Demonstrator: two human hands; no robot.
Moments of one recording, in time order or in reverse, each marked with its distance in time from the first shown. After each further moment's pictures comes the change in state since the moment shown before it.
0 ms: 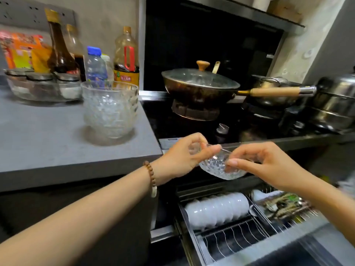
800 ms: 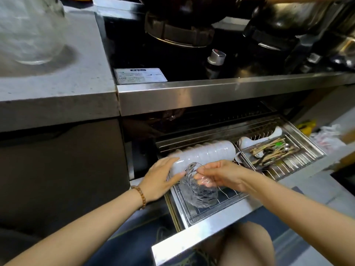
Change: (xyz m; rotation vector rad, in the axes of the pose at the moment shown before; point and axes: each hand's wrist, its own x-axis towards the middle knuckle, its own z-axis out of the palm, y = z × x) left_hand -0.044 -0.234 0.077 0.547 -0.169 -0.312; right_hand -0.035 0.190 0.114 0.693 -0.238 1.042
